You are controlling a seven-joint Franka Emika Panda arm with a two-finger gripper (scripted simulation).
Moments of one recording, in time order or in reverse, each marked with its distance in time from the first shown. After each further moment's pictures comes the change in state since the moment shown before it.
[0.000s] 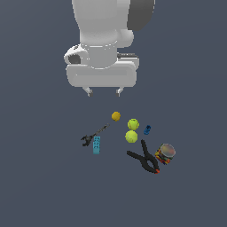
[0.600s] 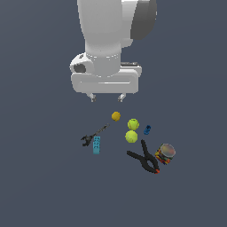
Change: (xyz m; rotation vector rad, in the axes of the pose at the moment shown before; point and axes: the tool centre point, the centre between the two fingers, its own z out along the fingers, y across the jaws) arm 0.005 -0.009 0.020 -0.005 -0.003 0.002
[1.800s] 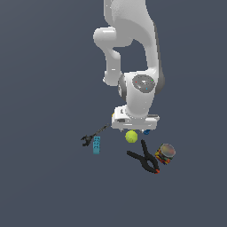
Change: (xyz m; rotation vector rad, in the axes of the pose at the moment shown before) arm -0.013 -0.110 0.214 -0.018 -0.051 -0.003
